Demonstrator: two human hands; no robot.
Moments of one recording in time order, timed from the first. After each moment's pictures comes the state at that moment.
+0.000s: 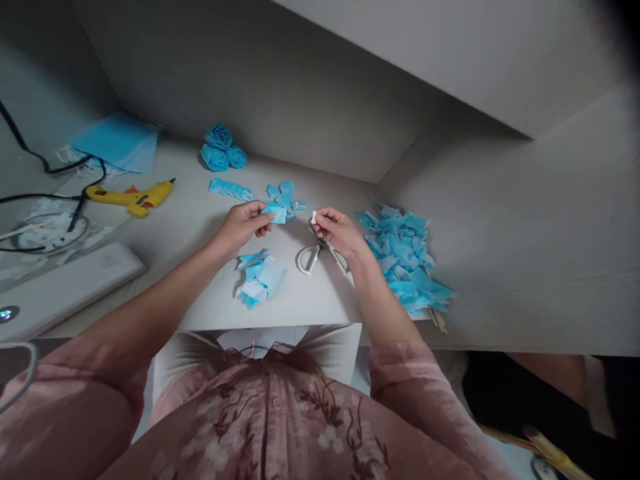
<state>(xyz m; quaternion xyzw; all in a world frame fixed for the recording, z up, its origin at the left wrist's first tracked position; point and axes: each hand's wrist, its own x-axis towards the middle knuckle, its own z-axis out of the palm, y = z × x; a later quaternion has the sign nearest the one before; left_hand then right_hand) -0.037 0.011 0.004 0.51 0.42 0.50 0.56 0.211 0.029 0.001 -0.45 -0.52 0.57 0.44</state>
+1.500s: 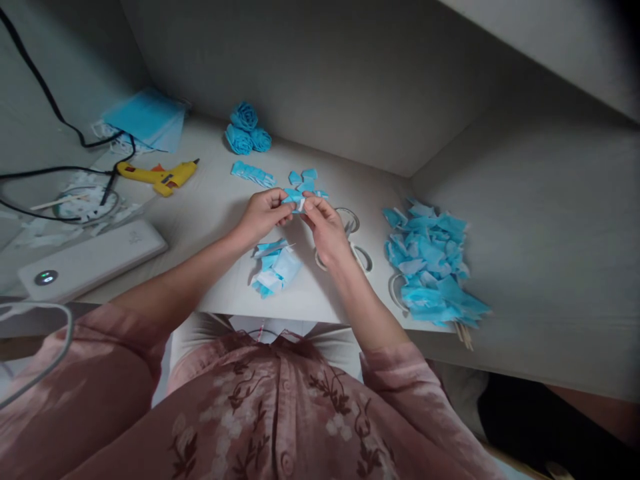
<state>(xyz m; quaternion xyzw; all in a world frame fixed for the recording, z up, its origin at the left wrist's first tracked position) -0.029 0.008 0.005 0.49 0.46 0.51 0.53 0.125 0.010 -0.018 -0.41 -0.52 0.54 0.52</state>
